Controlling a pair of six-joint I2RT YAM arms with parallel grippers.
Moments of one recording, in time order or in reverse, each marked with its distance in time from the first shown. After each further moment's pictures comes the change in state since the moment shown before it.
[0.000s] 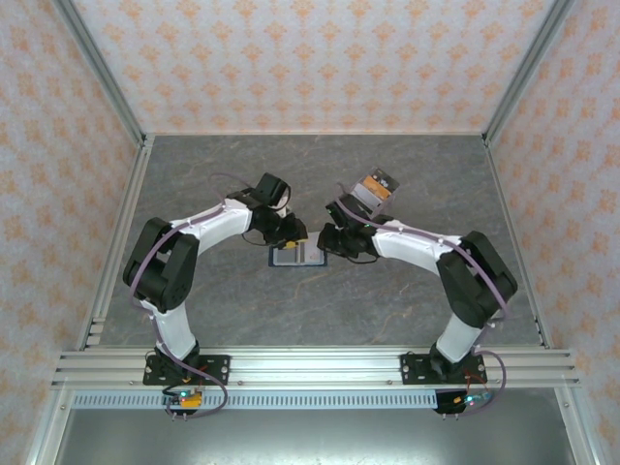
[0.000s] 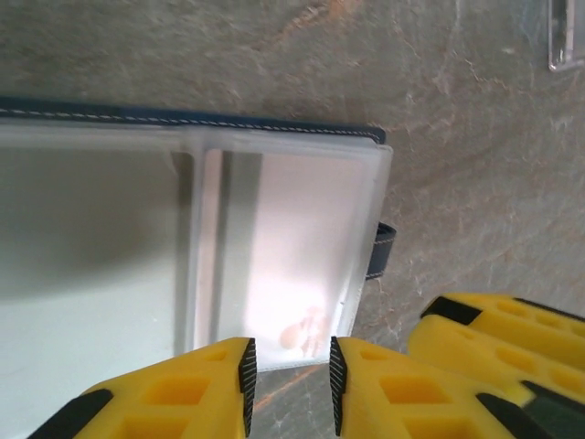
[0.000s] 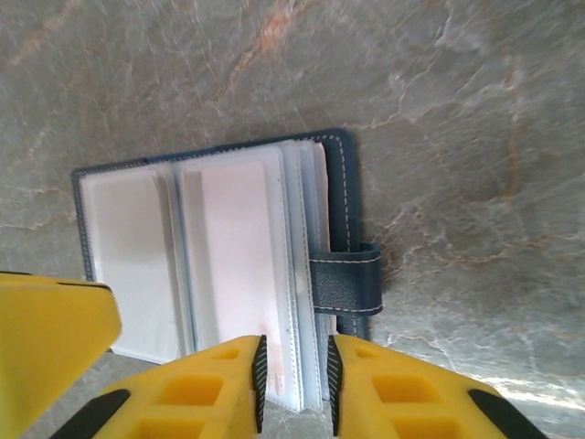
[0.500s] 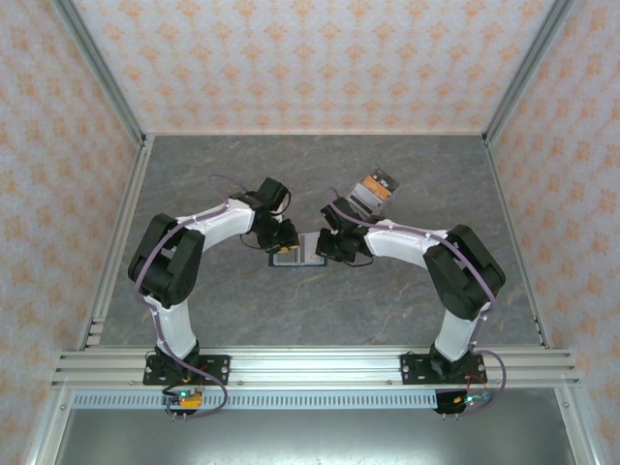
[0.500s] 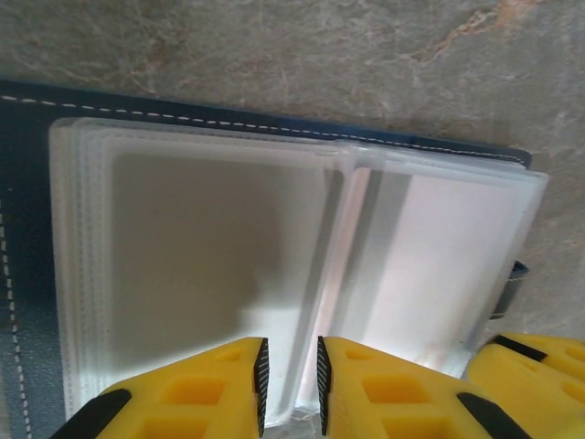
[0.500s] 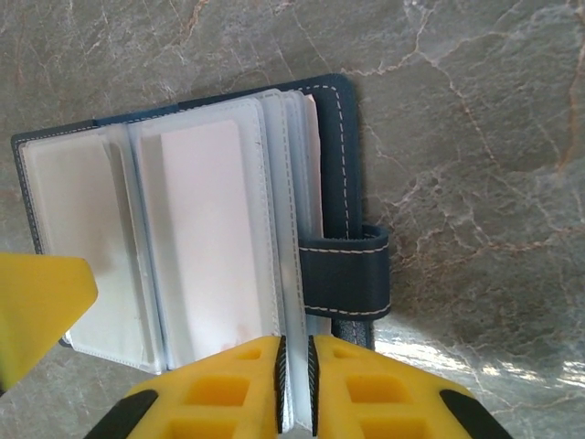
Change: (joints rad) left arm 0.002 0.042 0.000 -0.068 -0.117 0.021; right arm 0.006 0.059 0.012 -0.005 -0.043 0.000
